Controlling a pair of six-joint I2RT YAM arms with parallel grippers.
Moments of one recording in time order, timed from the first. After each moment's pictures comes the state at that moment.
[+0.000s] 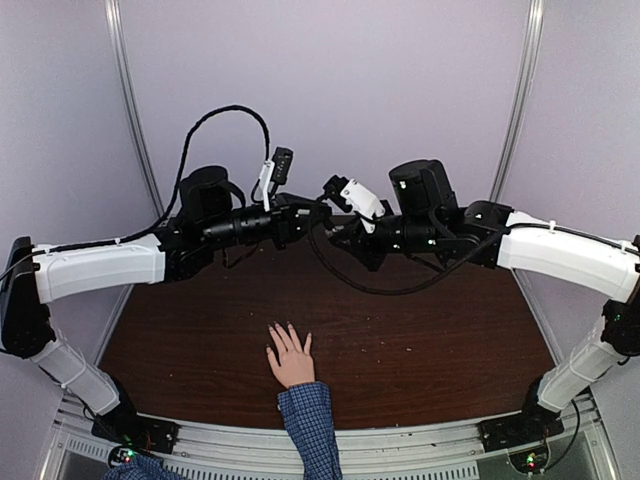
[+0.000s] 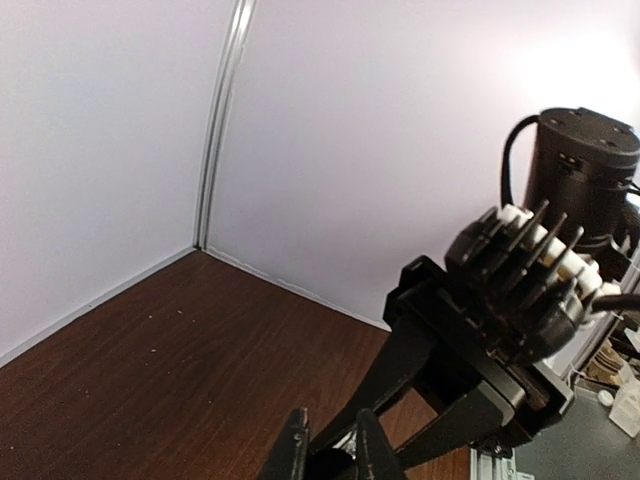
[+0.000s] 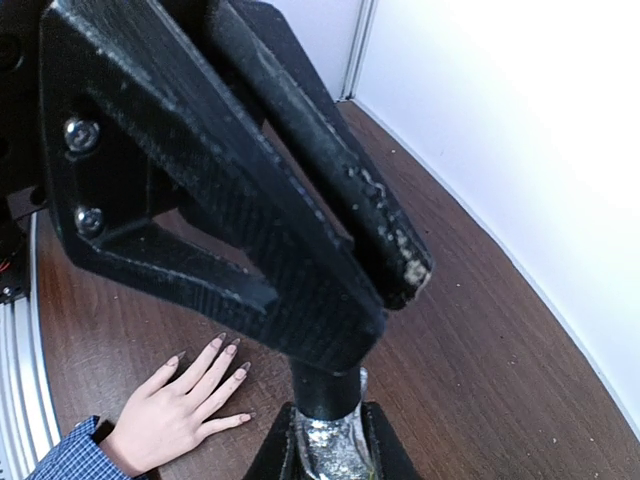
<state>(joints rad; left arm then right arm) -0.80 1.50 1.12 0.40 0.49 -0.26 0.92 1.50 1.37 -0.31 -0.04 -0.18</state>
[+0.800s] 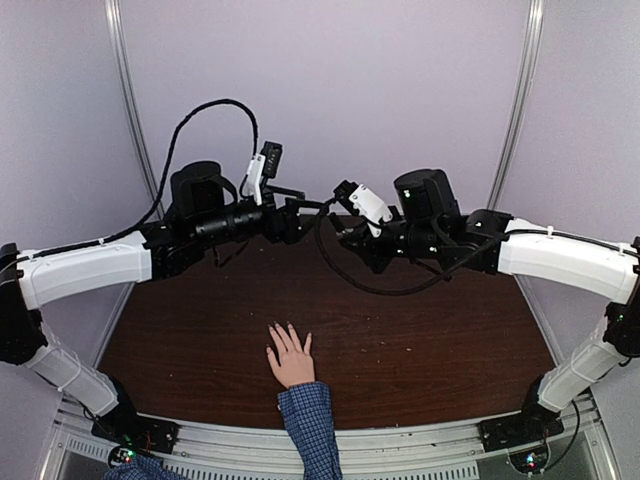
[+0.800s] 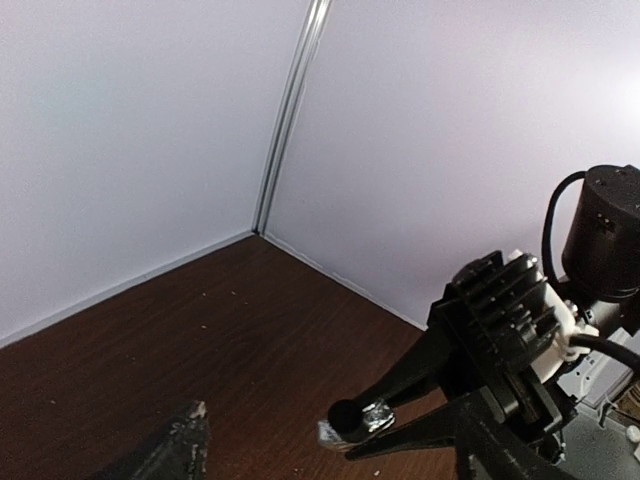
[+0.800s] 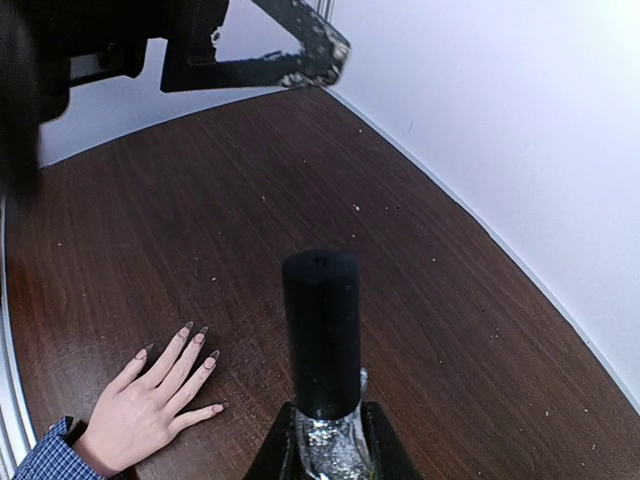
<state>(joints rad) -0.81 1.46 1.14 0.27 0.29 -0.27 0.90 1.49 1.29 -0.26 0.05 -0.15</state>
